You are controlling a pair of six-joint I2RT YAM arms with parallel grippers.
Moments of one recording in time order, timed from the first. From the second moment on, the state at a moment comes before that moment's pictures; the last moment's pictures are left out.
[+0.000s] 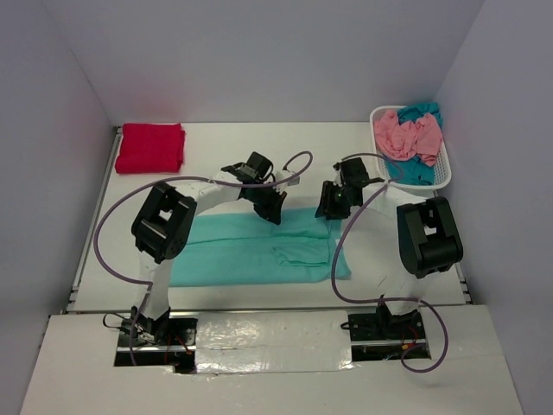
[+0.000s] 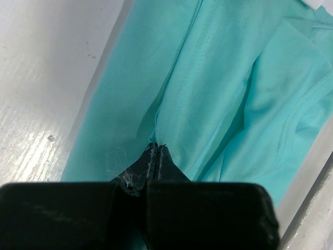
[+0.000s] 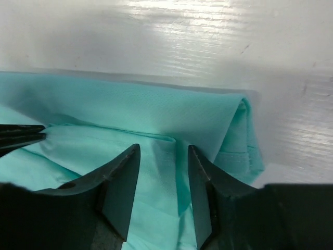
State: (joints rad) left arm -0.56 2.05 1.46 -0.48 0.56 0.17; right arm 0.22 1.71 0.98 -0.32 -0.29 0.38
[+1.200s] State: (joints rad) left arm -0.26 1.87 1.60 -0.77 0.37 0.32; right arm 0.31 1.66 1.11 -0.49 -0.22 0.45
